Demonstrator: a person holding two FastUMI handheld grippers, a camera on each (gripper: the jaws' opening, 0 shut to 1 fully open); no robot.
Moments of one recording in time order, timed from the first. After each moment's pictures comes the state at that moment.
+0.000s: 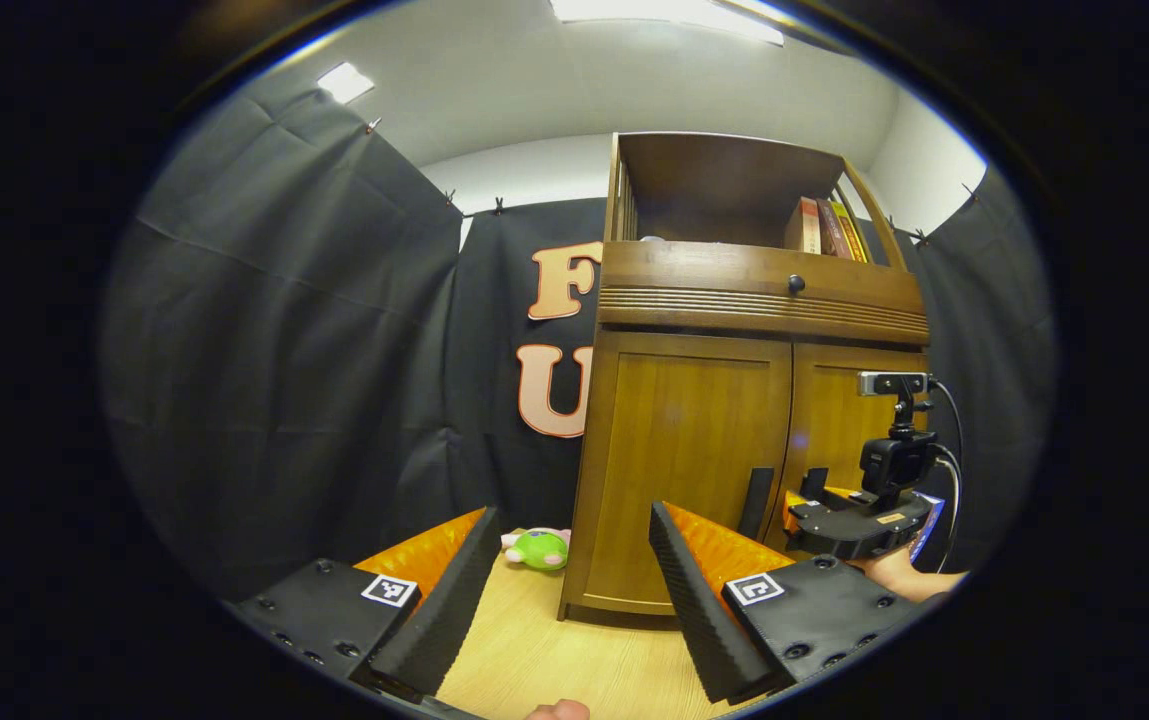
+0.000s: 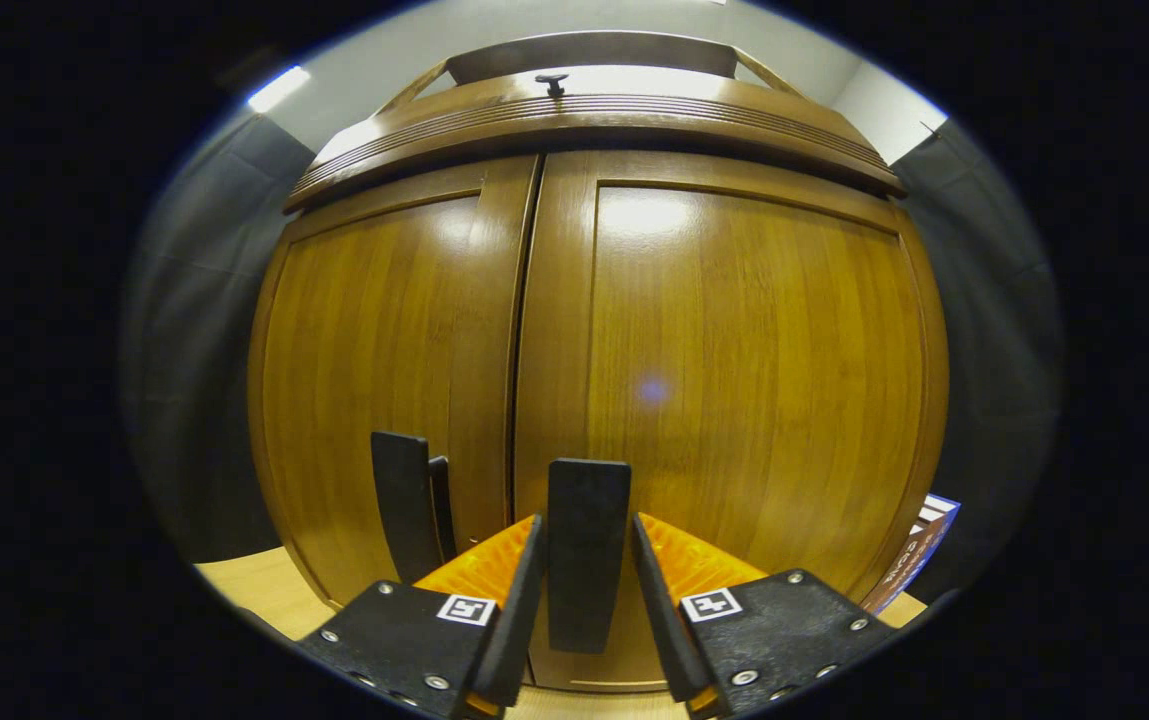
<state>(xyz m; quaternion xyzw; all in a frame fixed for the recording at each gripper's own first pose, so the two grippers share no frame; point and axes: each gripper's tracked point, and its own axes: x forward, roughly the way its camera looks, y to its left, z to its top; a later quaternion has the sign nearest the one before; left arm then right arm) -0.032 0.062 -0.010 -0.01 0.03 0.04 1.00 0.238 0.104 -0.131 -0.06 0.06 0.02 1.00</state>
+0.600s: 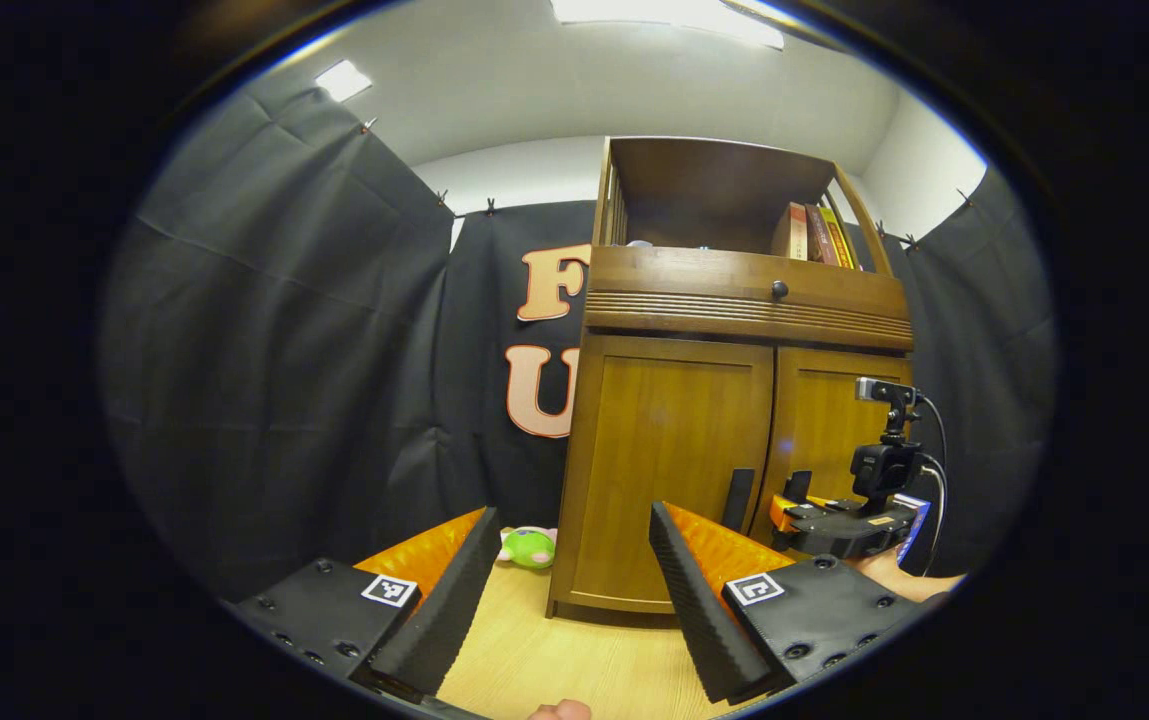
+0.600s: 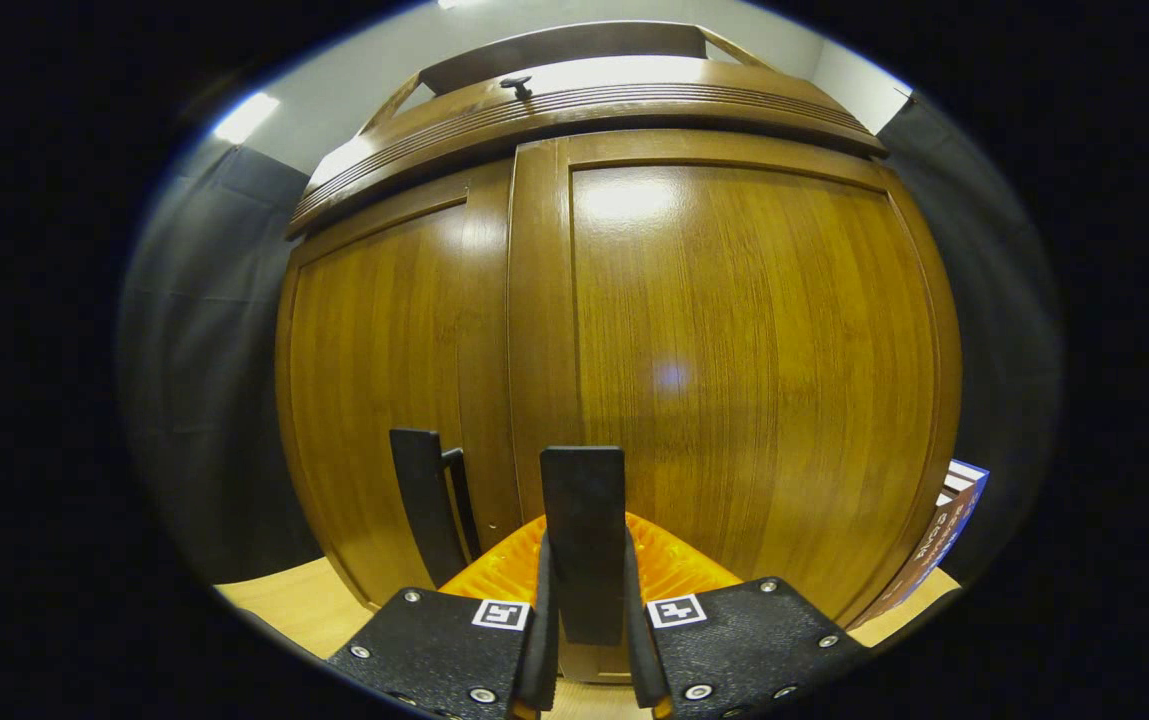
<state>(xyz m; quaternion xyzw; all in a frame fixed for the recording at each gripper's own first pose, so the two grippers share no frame) -0.044 0.048 -0.003 -0.02 0.03 0.02 1.00 0.226 0.105 -0.129 -0.02 0.07 0.06 1.00</state>
